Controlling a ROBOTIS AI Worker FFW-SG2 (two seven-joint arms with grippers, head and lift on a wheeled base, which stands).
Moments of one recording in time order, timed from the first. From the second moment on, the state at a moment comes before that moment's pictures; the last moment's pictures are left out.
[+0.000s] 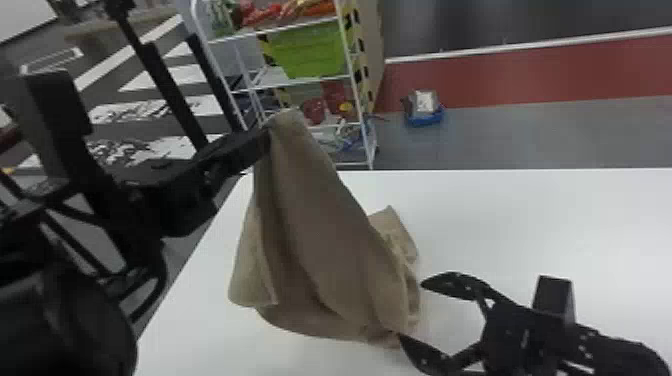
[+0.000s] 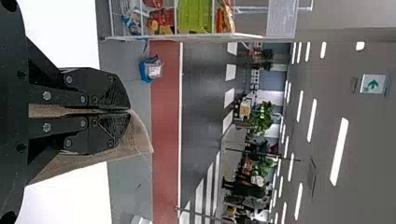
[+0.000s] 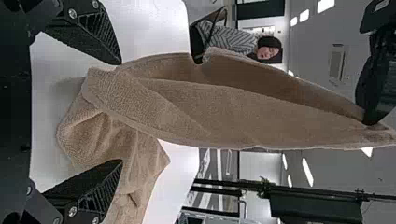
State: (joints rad) left arm -0.04 0.00 0.21 -2.88 -0.64 1.57 -1.04; right arm 0.13 0.00 0.27 -1.61 0.17 -0.01 1.02
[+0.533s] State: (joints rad) left arm -0.03 0.00 0.26 -2.89 -0.62 1.57 -1.05; right arm 0.02 0.00 0.33 -1.51 0.09 0.05 1.08
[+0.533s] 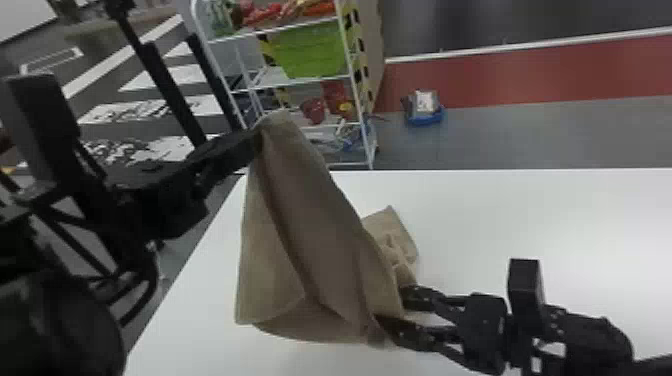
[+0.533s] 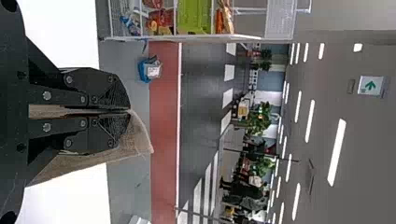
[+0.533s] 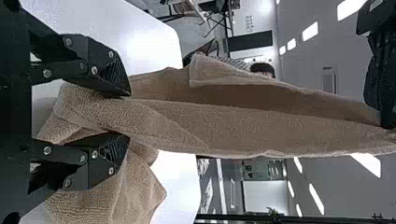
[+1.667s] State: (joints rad) left arm -0.05 0.00 0.60 -2.90 -0.34 1.57 -1.02; right arm -0.02 0.00 -0.03 -1.92 -0.18 0.37 1.06
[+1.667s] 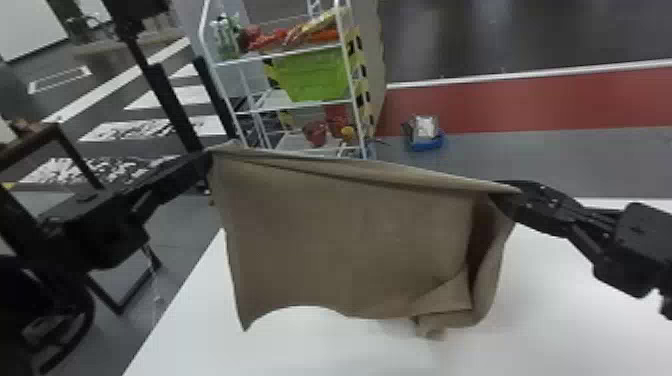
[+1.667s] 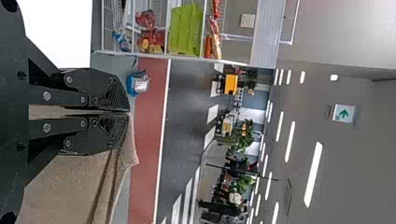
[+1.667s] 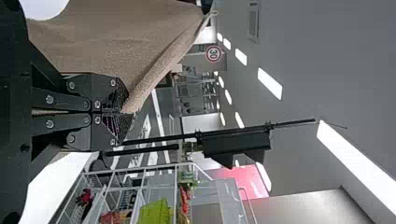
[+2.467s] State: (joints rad) left arm -0.01 0.00 0.70 -2.89 -0.26 1.57 -1.04; right arm 0.11 -0.03 -0.03 -2.11 -0.09 0.39 1.17
